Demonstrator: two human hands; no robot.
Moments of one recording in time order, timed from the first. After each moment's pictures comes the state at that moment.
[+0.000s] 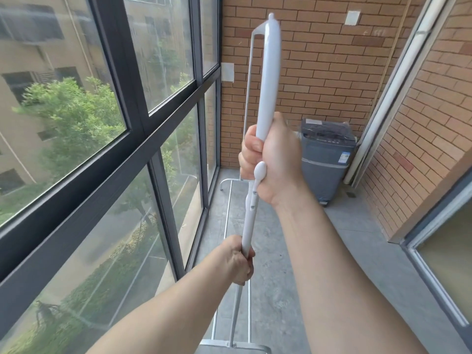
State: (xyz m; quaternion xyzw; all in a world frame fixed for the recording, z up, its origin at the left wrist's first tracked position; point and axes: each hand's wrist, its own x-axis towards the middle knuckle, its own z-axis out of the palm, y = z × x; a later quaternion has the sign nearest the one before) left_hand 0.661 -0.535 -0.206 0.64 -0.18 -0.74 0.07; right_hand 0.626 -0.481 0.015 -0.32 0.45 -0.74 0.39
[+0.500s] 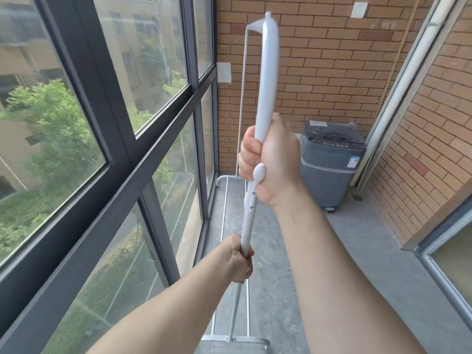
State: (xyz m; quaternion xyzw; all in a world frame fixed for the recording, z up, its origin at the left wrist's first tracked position) left_hand 0.605 -0.695 -0.215 0.64 -0.20 -0.74 0.05; right_hand 0.571 -0.639 0.009 -0.31 0.46 -0.74 0.38
